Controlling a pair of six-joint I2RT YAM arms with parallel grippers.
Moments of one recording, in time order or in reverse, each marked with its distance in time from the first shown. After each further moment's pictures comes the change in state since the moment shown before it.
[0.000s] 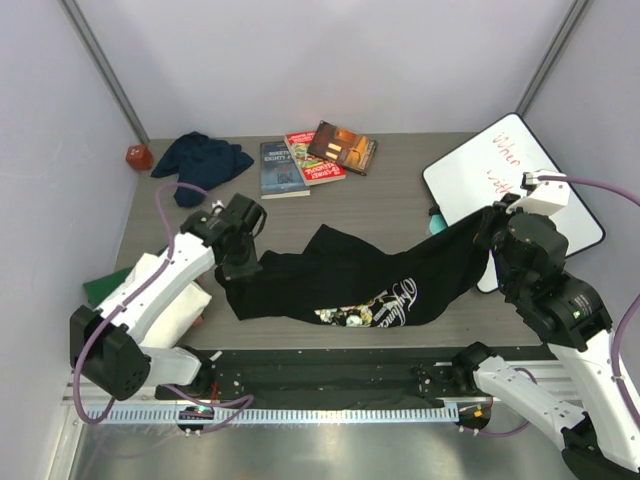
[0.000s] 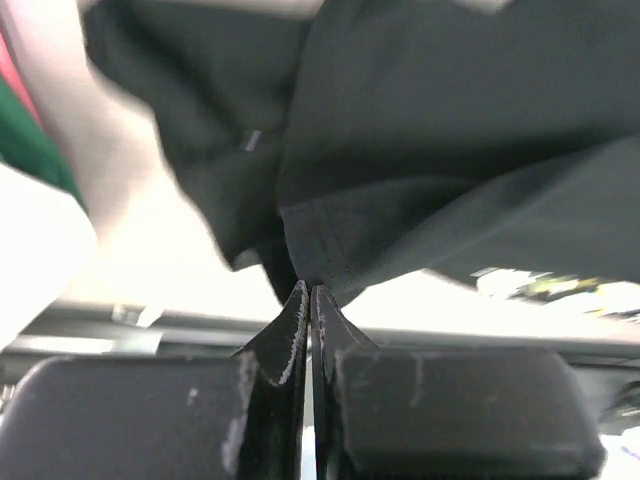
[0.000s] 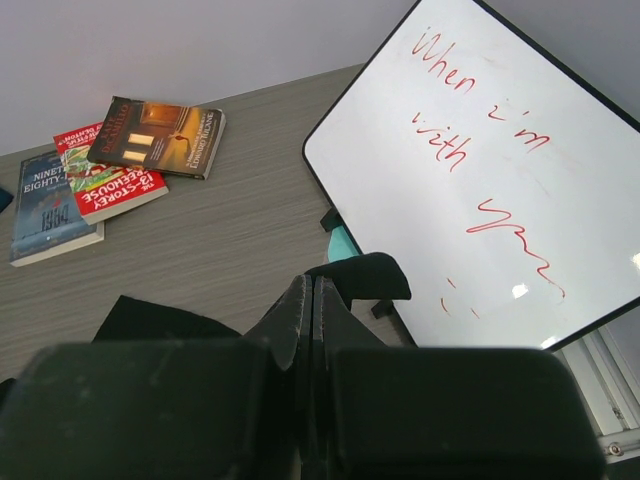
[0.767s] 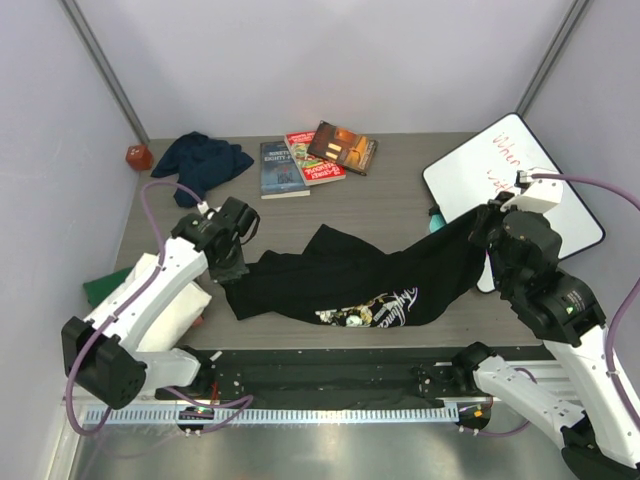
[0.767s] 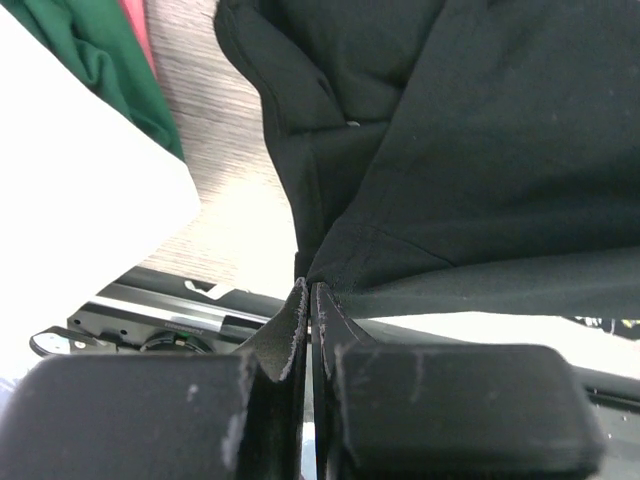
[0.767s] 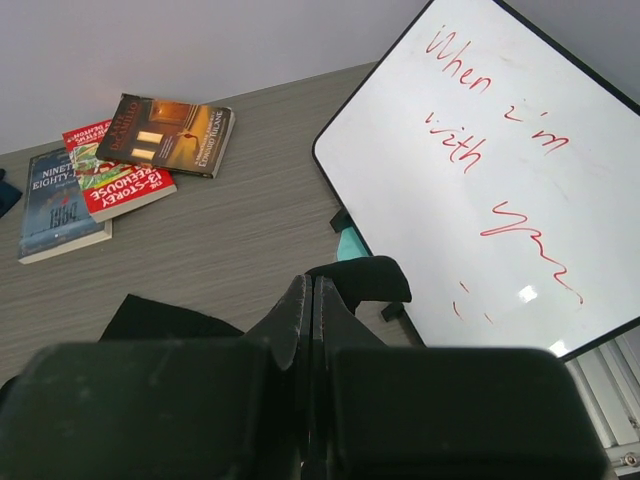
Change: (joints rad) left arm 0.011 -0.056 -0.064 -0.105 -0.132 -0.022; right arm 0.000 0.012 -0.022 0.037 -0.020 0.000
